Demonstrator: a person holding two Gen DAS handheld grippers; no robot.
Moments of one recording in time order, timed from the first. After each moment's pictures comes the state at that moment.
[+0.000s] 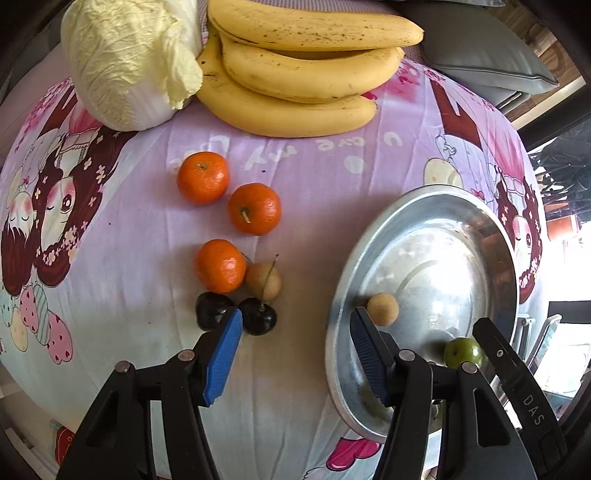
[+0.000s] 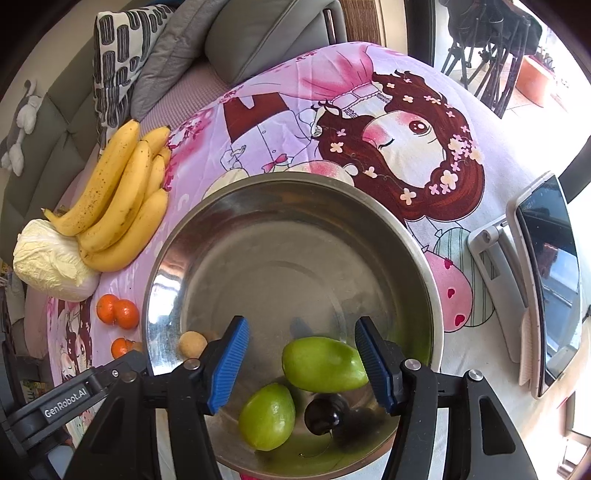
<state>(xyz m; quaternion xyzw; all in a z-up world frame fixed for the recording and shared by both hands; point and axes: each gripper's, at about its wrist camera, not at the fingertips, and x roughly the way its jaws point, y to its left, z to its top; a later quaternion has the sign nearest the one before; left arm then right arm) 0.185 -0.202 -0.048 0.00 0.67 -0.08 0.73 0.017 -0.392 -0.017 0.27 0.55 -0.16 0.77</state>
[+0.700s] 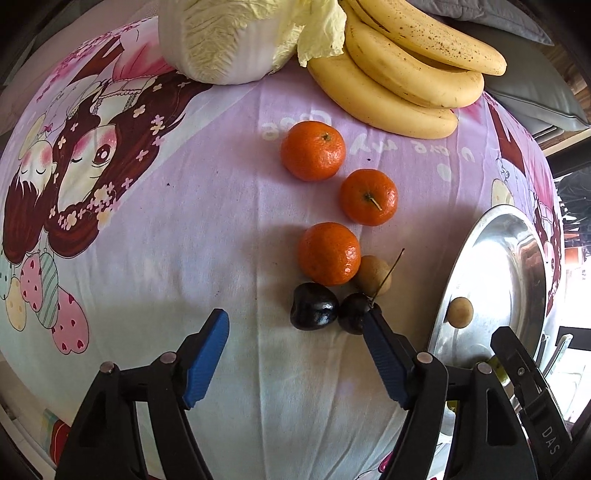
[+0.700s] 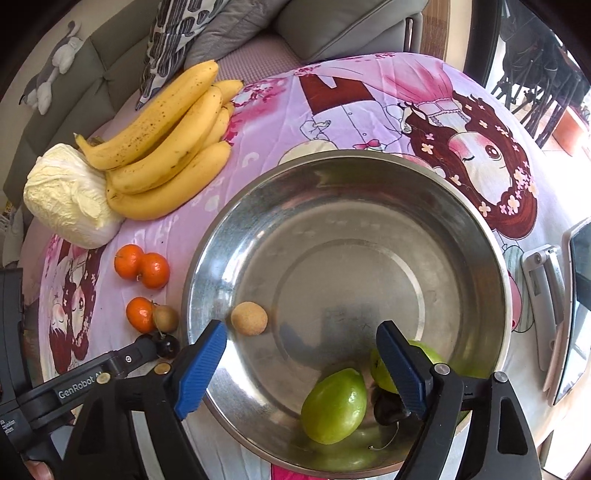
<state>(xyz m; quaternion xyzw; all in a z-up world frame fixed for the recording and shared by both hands) 0.171 -0.108 -0.064 -0.04 0.68 -0.05 0.73 0.038 -0.323 -0.019 0.19 0.57 -0.10 0.79</state>
